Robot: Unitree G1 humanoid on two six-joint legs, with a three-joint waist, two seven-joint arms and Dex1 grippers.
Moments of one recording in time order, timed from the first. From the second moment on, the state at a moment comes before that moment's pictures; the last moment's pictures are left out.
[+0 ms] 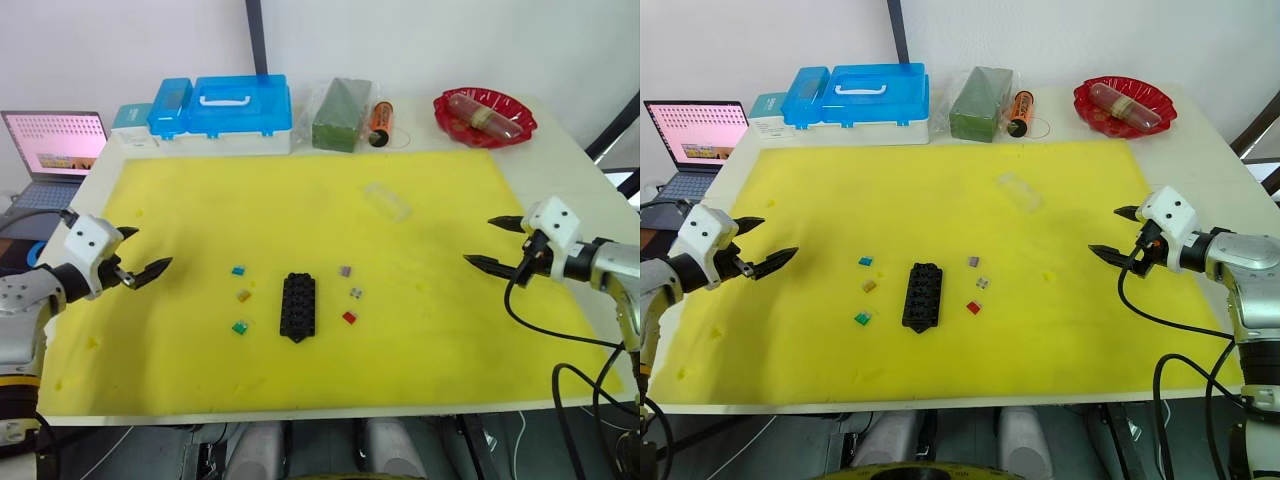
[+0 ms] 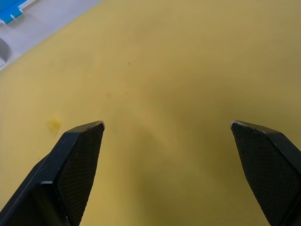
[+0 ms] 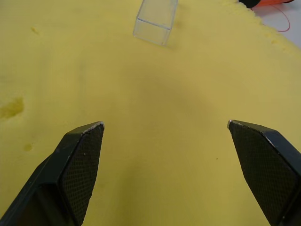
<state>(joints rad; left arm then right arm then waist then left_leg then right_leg) -0.22 0.85 0.28 0.29 -0.25 0.08 -0.91 -0.34 -0.93 -0.16 0.24 0.25 0.17 1.05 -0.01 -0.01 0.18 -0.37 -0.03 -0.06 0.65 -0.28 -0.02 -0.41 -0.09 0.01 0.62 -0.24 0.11</state>
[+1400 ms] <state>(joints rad) -0.24 0.91 0.29 0.28 -0.34 0.16 -1.08 -0.28 -0.93 -0.16 0.09 0.31 0.21 1.10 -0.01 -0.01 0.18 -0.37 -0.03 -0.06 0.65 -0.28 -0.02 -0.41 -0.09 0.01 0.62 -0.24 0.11</state>
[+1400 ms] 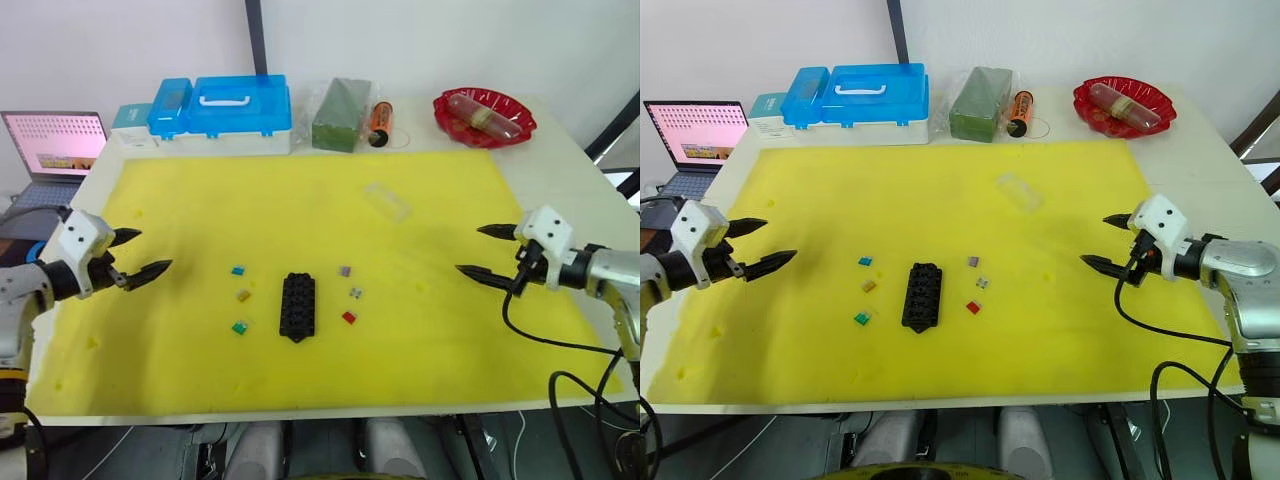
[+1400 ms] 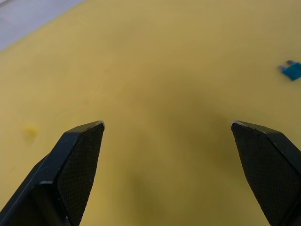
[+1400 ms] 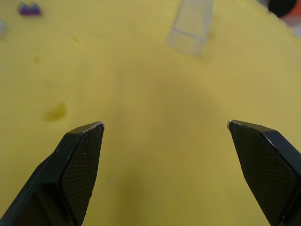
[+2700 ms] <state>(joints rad) 0.14 1.02 0.36 -0.27 -0.57 0.42 -1.36 -0.19 -0.89 -0.06 -0.43 0.42 0.36 1.10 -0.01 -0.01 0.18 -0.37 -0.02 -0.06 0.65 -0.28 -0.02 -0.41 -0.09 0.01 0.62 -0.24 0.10</state>
